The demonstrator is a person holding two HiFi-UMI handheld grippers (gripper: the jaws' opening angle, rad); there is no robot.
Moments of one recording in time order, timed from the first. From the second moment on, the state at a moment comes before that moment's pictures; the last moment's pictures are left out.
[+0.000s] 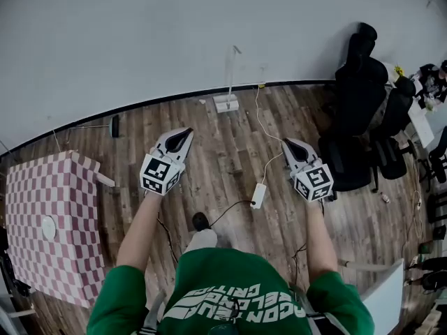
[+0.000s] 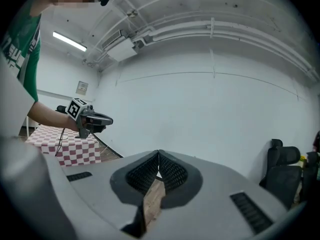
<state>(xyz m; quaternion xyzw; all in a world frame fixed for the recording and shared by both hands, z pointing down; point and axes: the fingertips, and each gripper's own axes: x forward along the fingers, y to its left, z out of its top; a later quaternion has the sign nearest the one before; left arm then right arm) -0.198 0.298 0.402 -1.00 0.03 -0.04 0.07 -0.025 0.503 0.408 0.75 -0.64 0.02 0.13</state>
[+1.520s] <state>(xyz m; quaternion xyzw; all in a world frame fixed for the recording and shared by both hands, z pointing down) 0.158 -0.065 0.445 -1.00 0.02 -0.09 0.03 0.321 0.113 0.442 0.75 -0.64 0.06 0.11</state>
